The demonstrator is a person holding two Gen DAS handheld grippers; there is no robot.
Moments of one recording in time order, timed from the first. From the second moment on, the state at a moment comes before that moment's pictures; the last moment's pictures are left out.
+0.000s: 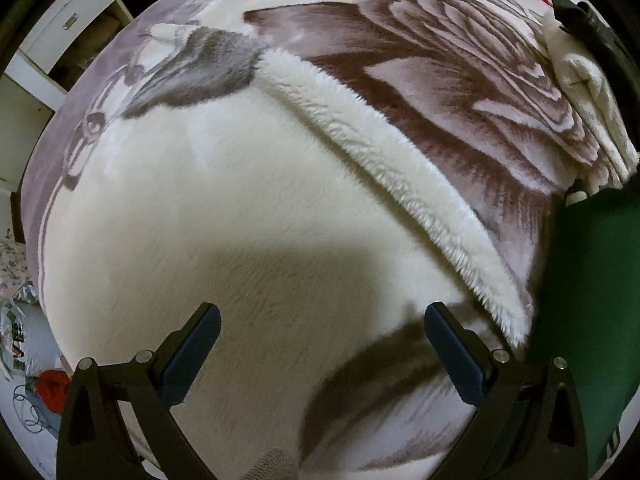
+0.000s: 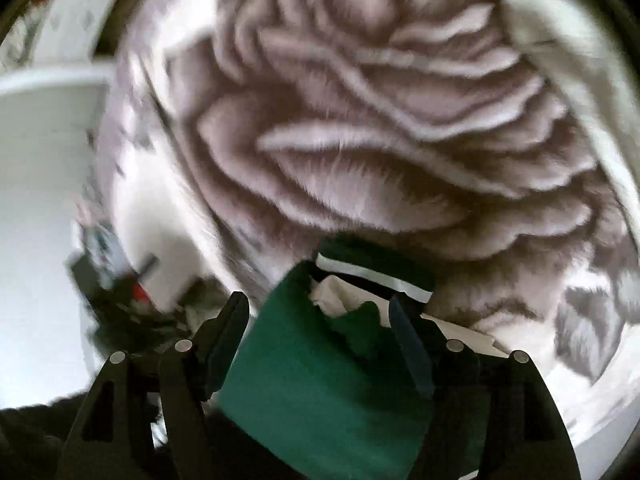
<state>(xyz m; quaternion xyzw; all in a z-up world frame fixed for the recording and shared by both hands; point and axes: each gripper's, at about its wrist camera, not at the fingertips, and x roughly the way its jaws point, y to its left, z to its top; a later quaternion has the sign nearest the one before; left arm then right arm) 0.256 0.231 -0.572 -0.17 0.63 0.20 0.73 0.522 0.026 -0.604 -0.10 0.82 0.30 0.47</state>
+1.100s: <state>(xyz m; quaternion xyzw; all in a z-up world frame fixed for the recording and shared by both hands) 0.279 0.158 -0.539 -0.11 0.62 0.07 0.77 0.360 -0.371 -0.547 0.35 0.62 -0.03 0.70</state>
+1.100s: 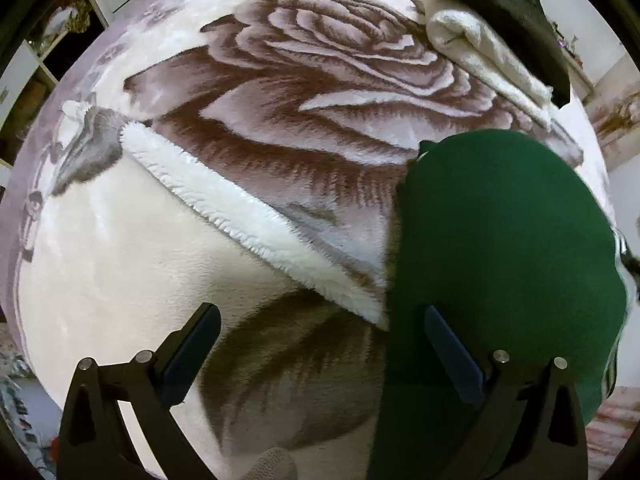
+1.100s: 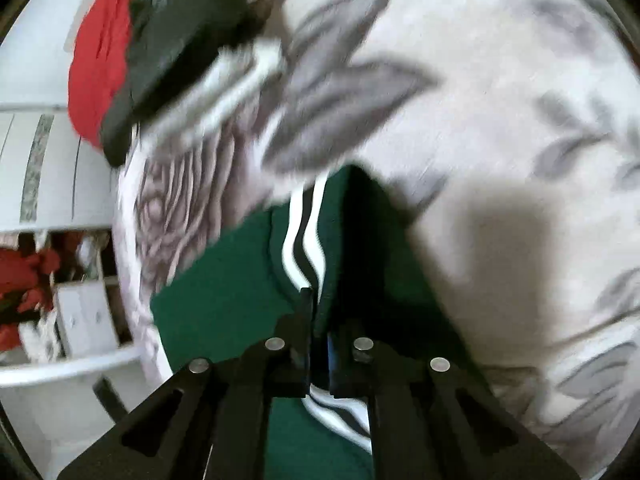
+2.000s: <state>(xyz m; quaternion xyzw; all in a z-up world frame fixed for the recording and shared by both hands) 0.247 0.118 -0.511 -0.04 0.62 0.11 0.78 0.175 -0.363 -0.574 0.54 0.60 -0.07 0.58</state>
